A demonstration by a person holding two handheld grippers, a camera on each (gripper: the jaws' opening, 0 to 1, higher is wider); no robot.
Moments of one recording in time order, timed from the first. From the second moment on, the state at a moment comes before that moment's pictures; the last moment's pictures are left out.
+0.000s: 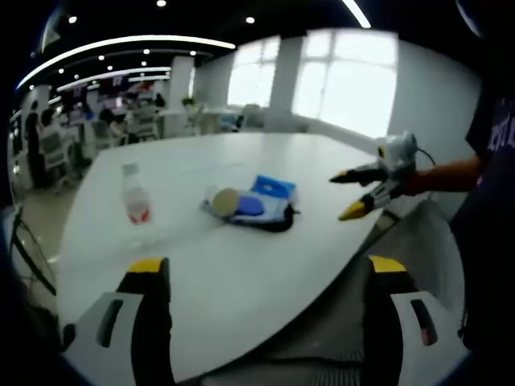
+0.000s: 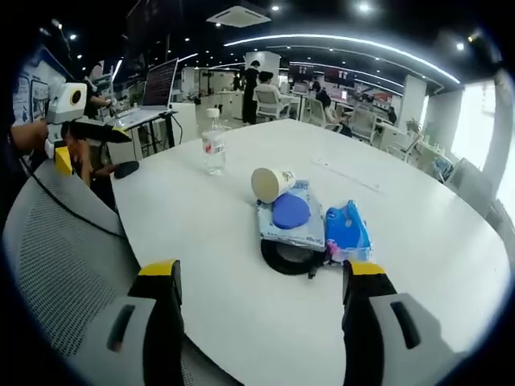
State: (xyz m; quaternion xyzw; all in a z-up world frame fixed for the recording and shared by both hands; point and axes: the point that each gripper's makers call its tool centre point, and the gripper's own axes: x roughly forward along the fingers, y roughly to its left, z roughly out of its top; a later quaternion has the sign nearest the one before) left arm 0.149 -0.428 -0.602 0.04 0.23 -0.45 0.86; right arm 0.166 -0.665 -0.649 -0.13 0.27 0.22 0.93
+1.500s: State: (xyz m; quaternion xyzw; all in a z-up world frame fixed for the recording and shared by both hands) left arm 0.153 -0.433 -0.609 0.06 0.22 -0.41 0.88; right arm 0.302 -0.630 -0.649 -0.28 0.21 0.29 0.89
